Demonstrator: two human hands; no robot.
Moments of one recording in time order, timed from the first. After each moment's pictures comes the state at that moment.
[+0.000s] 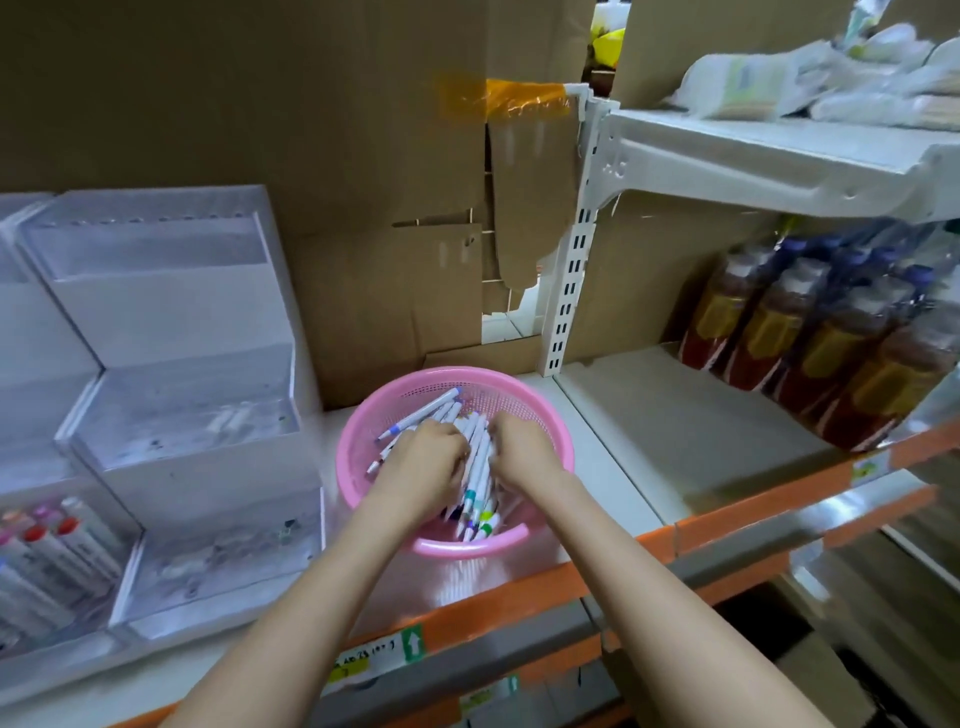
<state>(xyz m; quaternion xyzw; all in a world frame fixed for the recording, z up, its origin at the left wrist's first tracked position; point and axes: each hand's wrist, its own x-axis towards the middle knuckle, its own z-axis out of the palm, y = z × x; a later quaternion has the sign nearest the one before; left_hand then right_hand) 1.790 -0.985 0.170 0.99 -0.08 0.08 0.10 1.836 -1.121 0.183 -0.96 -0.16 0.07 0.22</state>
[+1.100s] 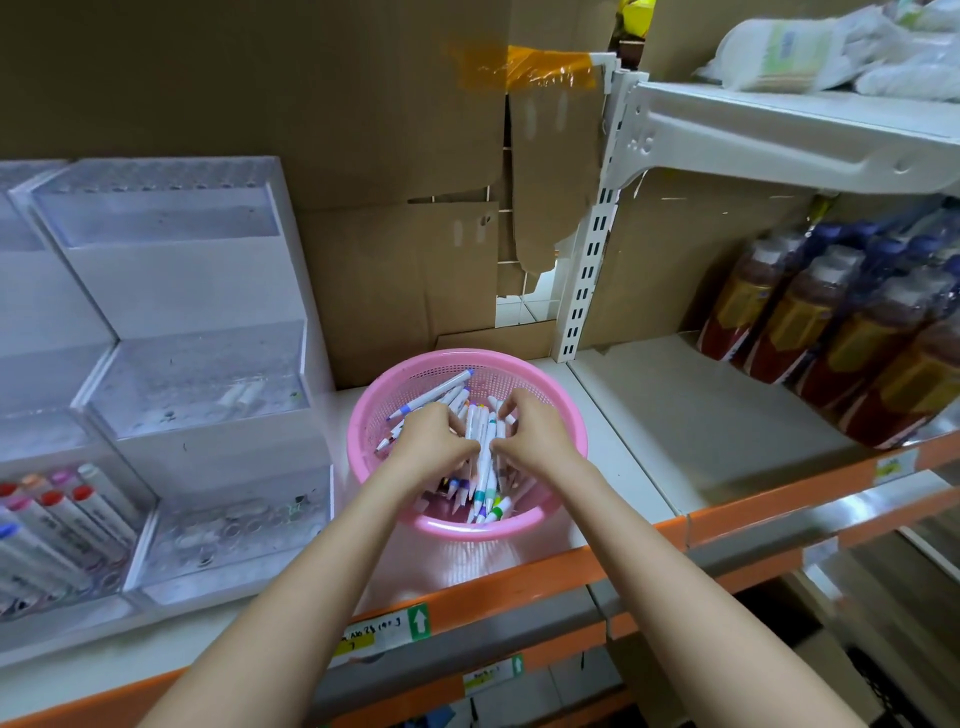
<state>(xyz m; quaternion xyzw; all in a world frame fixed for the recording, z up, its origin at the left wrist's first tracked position) 1.790 -0.991 0.182 0.91 0.14 -0.01 0.38 1.837 -1.127 0.180 -0.93 -0.15 0.08 0.33</state>
